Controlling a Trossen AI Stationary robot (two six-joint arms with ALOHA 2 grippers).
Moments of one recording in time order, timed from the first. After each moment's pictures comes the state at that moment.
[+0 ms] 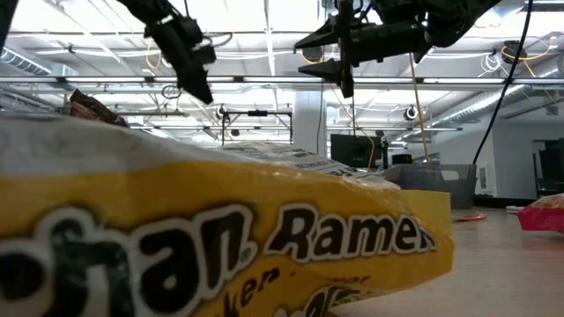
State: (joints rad) left arm 1.05 1.65 1.71 -0.91 0.31 0.51; right arm -0.39 1.38 0.87 0.43 -0.29 0.58
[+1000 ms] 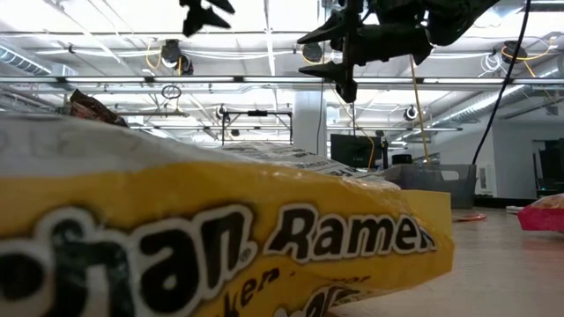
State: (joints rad) left arm 0.64 1.38 1.71 -0.93 0.43 -0.12; right arm -0.34 1.38 0.87 0.32 -0.48 0.70
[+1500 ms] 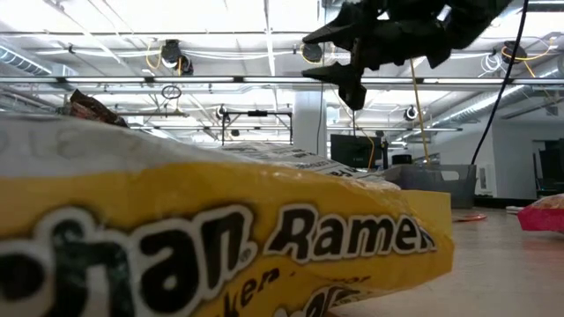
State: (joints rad) left arm 0.26 1.11 1.71 -0.95 0.14 -0.36; right arm -0.15 1.38 0.72 0.46 -0.35 0.64
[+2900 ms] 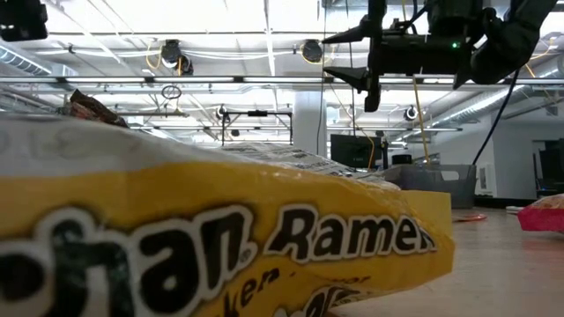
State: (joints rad) left arm -0.14 0.56 1.04 -1.32 0.03 -0.77; right arm -0.17 1.38 0.47 1.16 0.19 0.83
